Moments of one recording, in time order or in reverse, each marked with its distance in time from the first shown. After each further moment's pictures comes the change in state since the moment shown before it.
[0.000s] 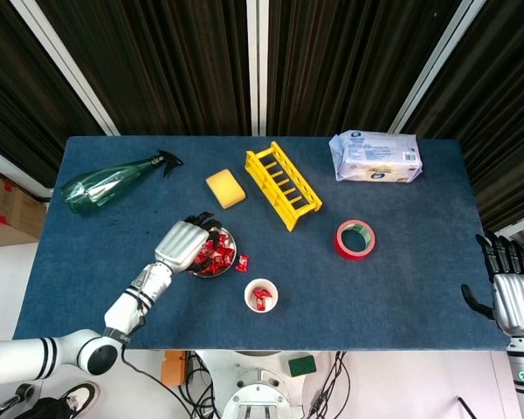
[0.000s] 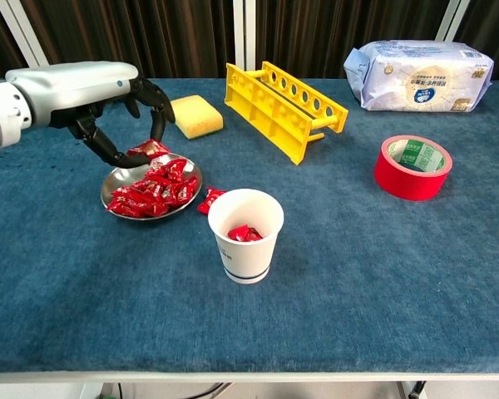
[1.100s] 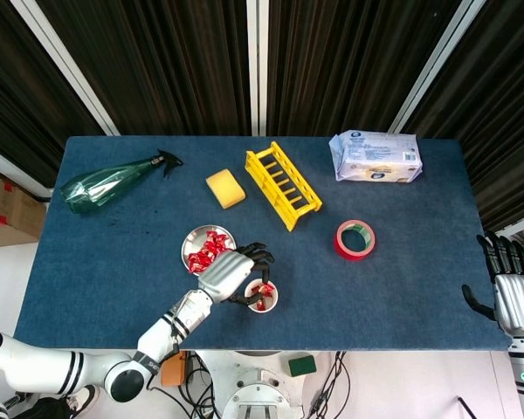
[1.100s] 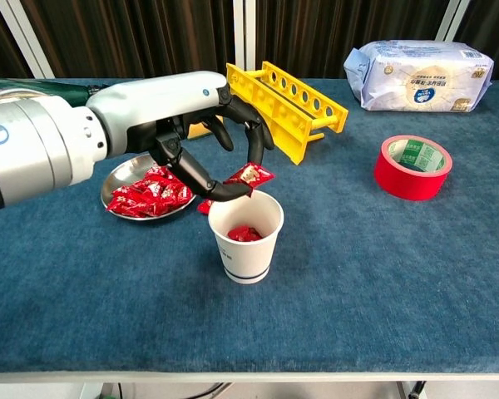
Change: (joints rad) left arm -0.036 -0.148 -0.035 -0.161 -0.055 0.013 -0.045; right arm -0.002 0.007 -0.001 0.002 -0.006 0.005 0.019
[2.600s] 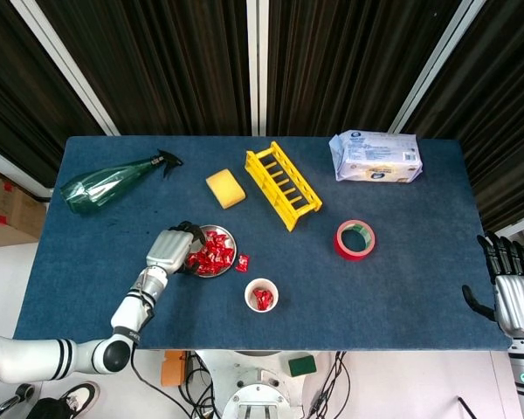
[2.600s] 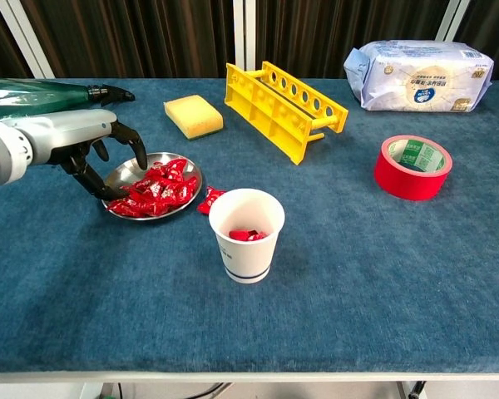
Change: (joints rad) left arm 0.018 0.055 0.036 0.219 -0.326 0.017 0.172; right arm -0.003 -0.003 -0.001 0.000 -0.003 0.006 -0.004
